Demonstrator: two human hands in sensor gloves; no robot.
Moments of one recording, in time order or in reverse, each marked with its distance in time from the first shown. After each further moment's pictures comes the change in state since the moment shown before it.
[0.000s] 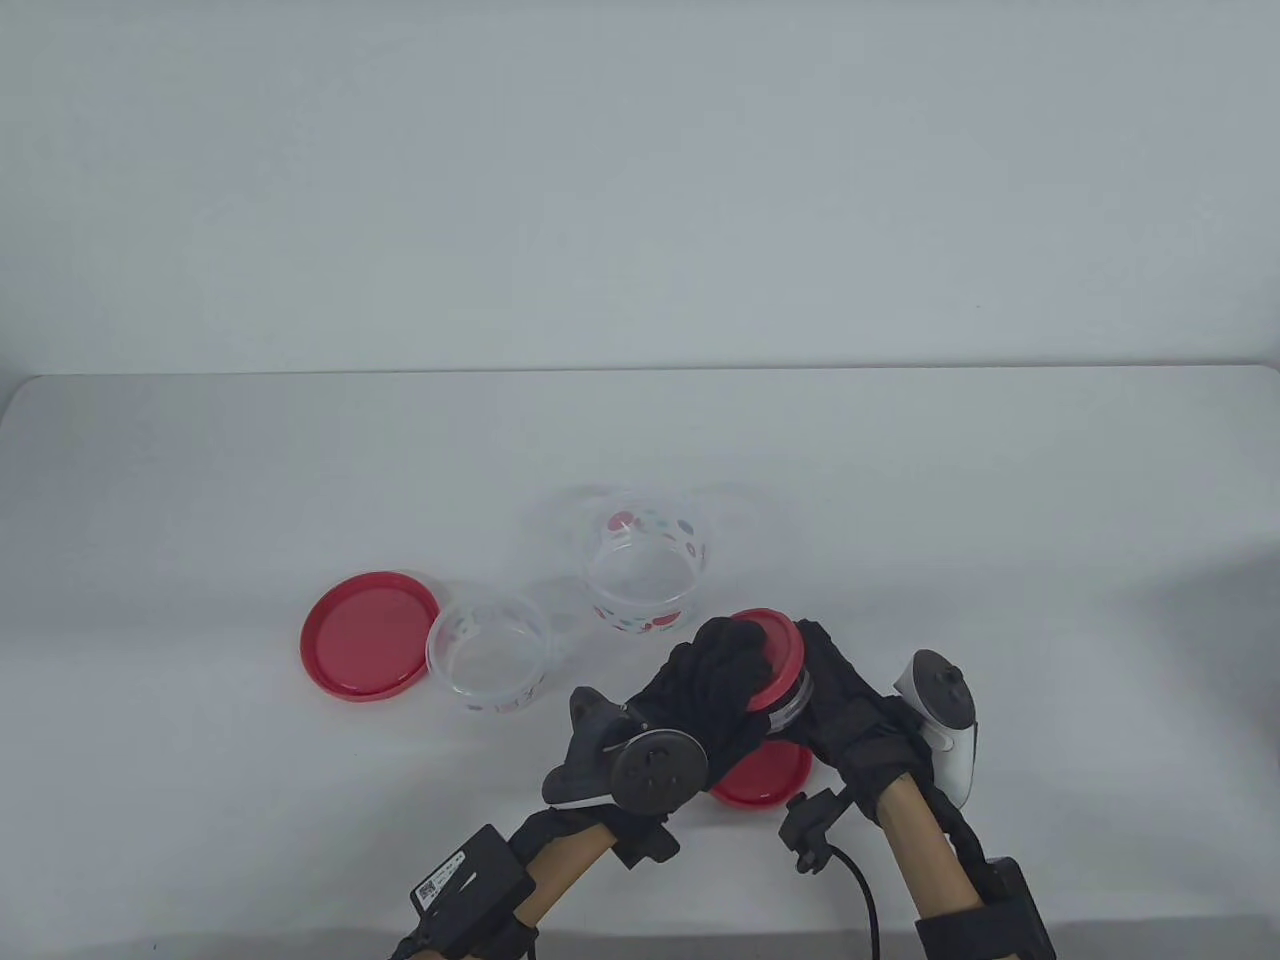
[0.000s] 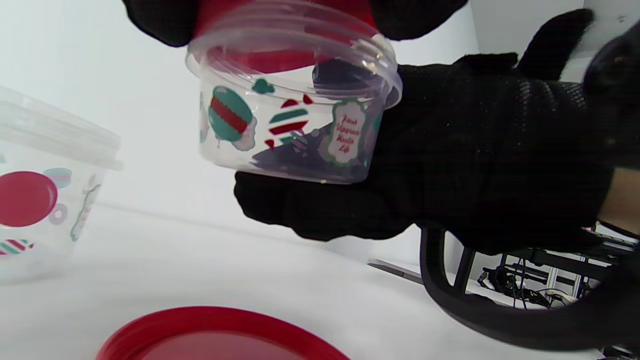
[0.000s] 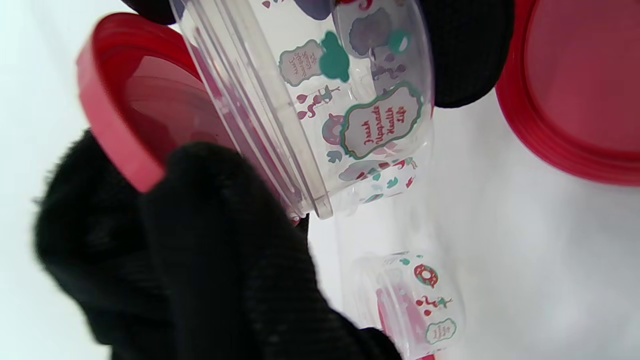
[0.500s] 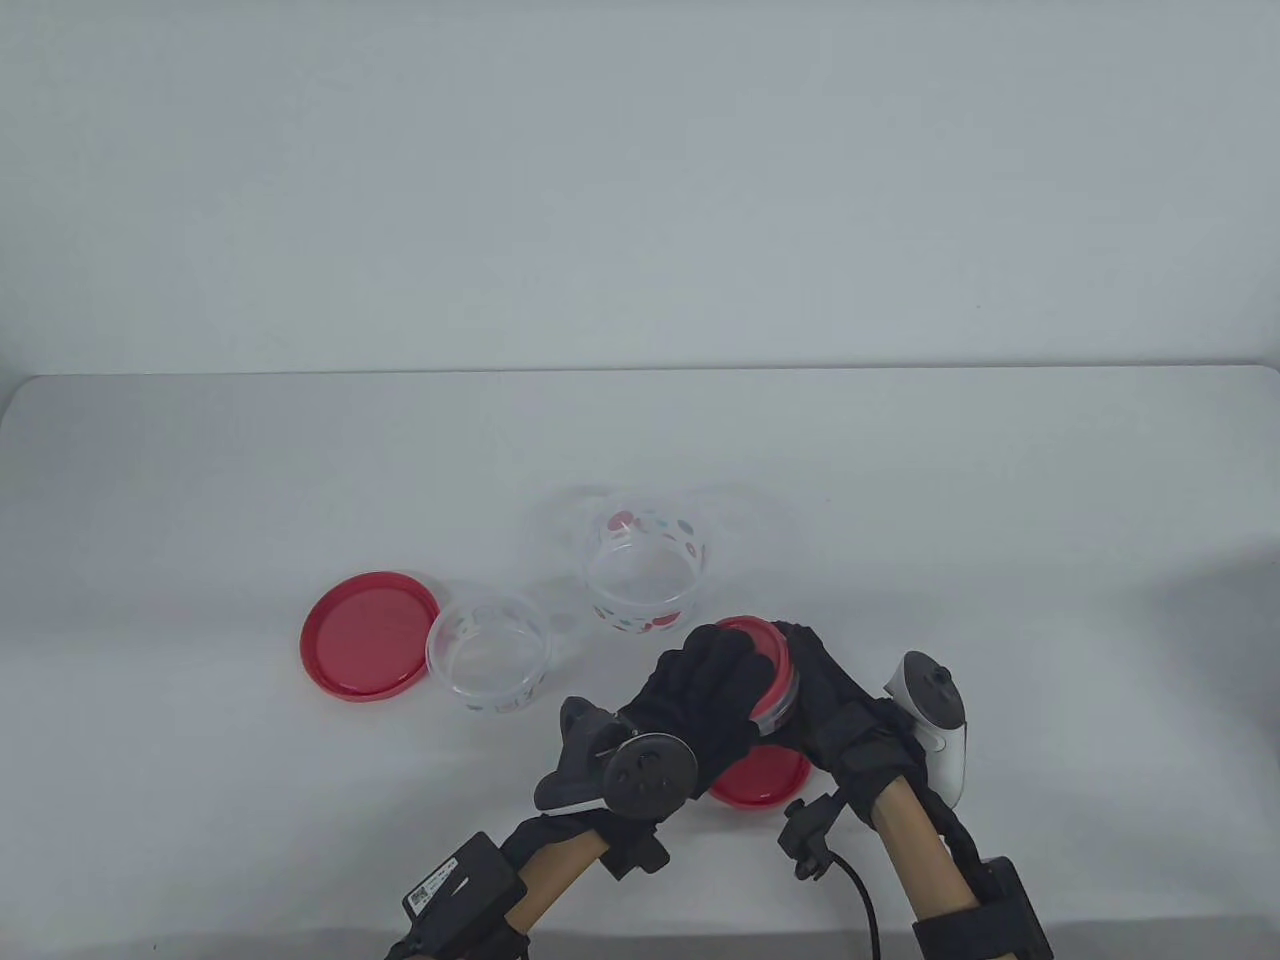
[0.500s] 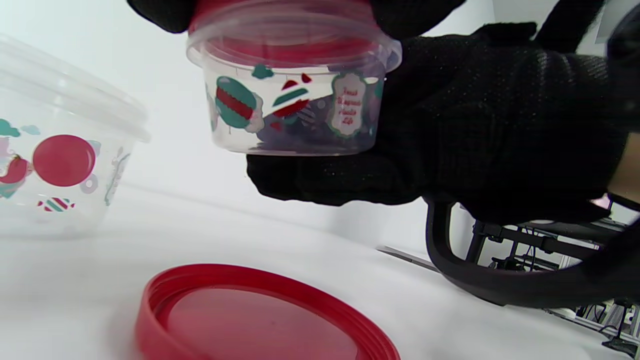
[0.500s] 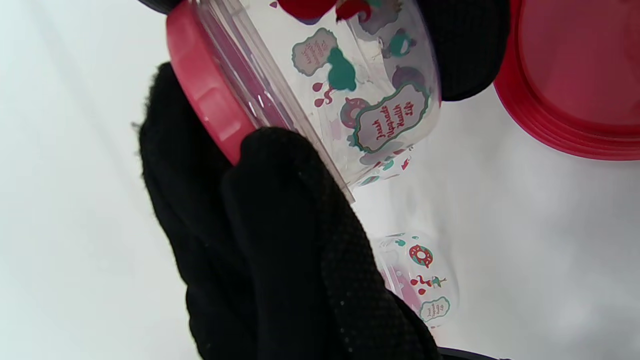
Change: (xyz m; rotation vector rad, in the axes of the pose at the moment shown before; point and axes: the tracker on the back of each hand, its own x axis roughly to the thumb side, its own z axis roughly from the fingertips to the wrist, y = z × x) left_hand -0.006 -0.012 0.007 -0.047 0.034 -0.001; right_hand -0.004 0.004 -0.002 0.033 -0.004 0.012
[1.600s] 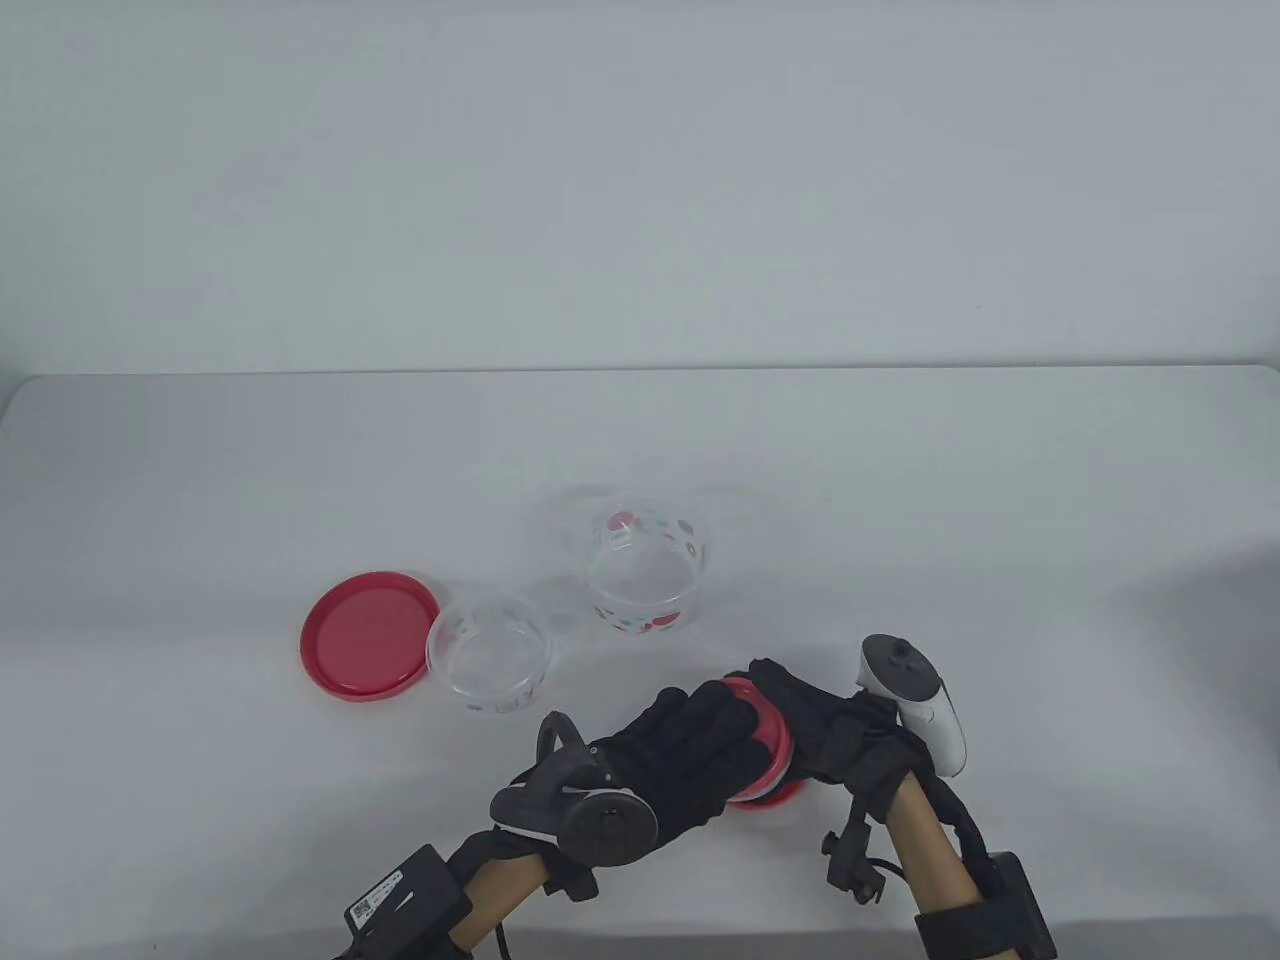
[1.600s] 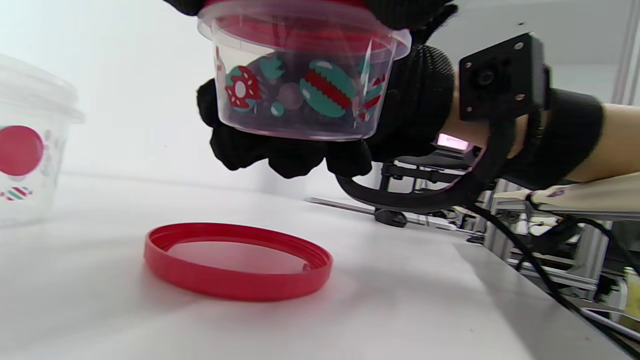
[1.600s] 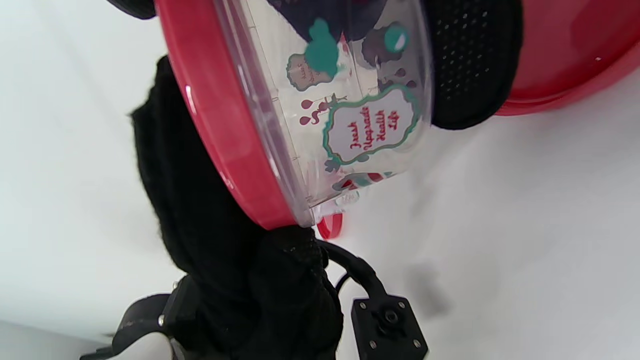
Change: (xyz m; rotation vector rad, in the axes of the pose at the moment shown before) left_hand 0.000 0.007 0.036 -0.129 -0.320 -0.031; right_hand 0.001 0.004 -0.007 0.426 0.134 0.237
